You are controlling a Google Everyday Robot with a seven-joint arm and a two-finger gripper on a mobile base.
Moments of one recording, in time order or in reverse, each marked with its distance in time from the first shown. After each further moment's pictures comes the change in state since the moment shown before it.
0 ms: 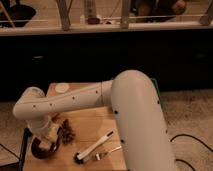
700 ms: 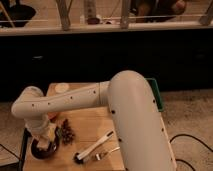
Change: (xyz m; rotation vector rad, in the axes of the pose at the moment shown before) arm 0.001 -0.006 0.002 0.011 -0.013 -0.033
